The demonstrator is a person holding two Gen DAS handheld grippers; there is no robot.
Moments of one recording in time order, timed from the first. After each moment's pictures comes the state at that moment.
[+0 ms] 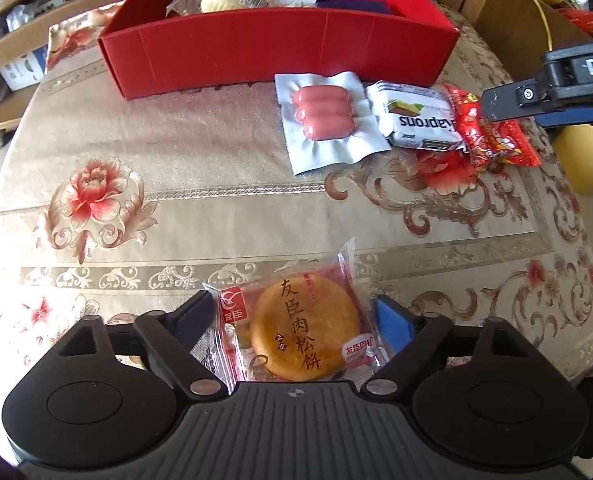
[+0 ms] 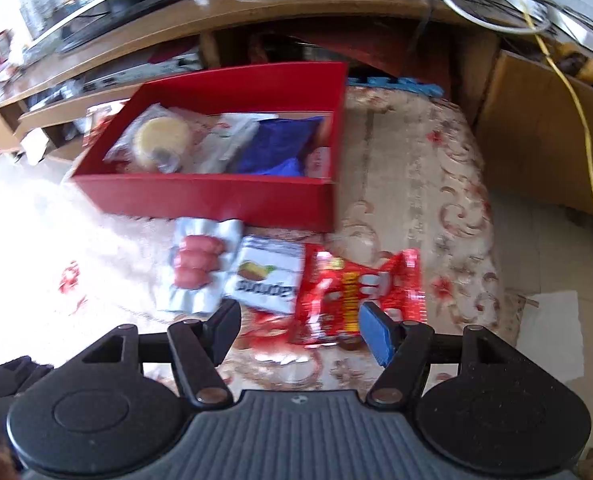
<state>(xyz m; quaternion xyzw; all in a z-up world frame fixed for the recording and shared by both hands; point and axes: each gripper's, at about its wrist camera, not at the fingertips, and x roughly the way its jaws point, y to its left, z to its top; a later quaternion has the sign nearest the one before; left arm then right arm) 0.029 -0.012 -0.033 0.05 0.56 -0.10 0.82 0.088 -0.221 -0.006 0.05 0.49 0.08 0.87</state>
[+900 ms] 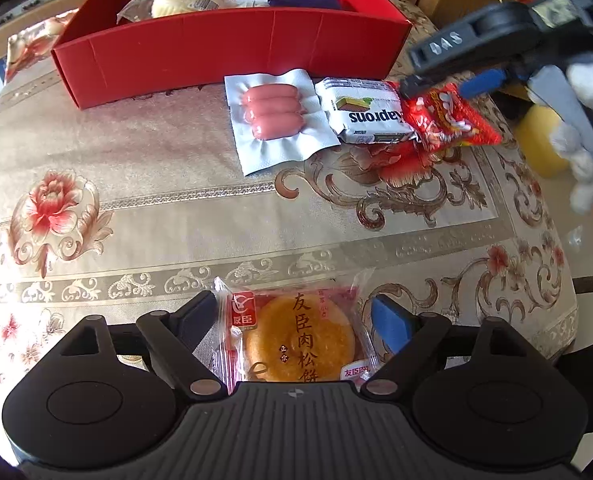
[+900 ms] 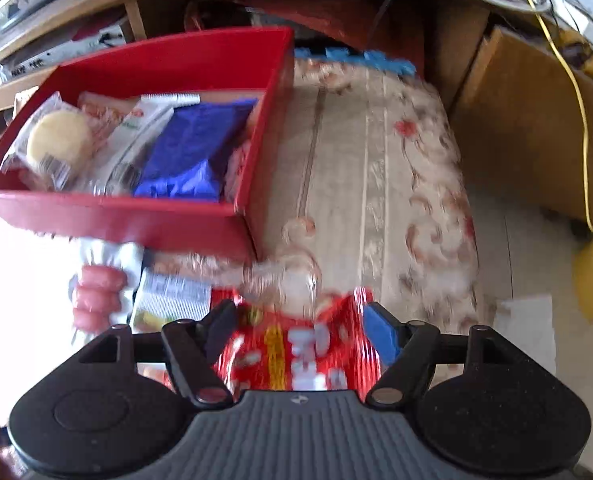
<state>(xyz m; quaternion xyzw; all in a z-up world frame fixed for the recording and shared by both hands) 0.031 -0.020 -0.032 0.04 0.57 -0.16 0.81 0.152 -0.230 -0.048 0.01 0.54 0.03 0.84</state>
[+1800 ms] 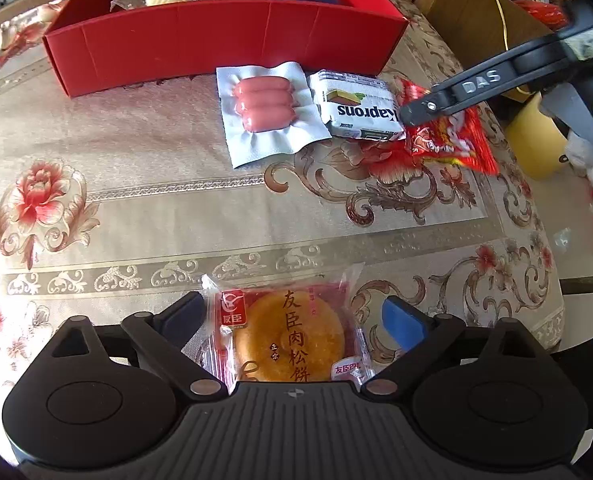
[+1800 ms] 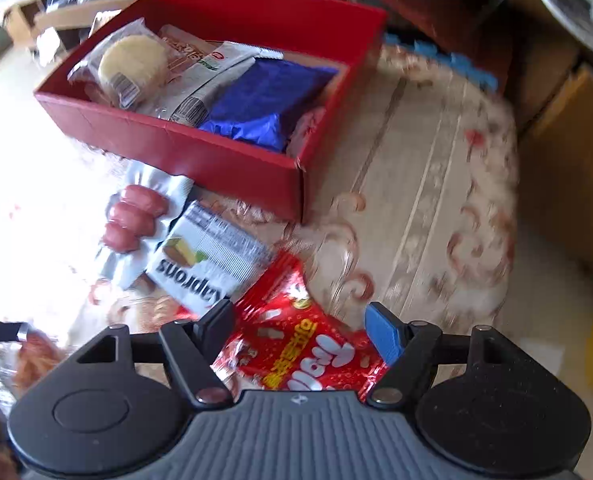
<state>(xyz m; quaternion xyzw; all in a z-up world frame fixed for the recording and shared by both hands) 0.033 -0.020 -0.031 0.02 0.58 -0.17 0.80 0.147 -0.237 -0.050 -0.06 0.56 0.16 0.81</state>
